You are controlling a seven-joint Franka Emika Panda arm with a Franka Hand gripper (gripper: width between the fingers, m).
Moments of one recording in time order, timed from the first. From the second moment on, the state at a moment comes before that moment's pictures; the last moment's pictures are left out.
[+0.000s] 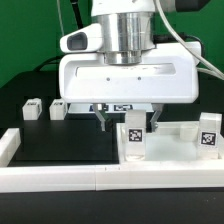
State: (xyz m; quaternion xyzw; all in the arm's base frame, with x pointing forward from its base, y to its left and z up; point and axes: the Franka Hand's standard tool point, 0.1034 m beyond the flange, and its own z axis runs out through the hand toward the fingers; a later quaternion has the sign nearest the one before) arm 0.625 -0.004 0.071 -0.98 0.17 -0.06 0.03
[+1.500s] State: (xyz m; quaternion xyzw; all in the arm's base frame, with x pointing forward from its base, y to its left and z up) arm 0.626 0.009 0.068 -0.88 0.46 -0.01 0.07
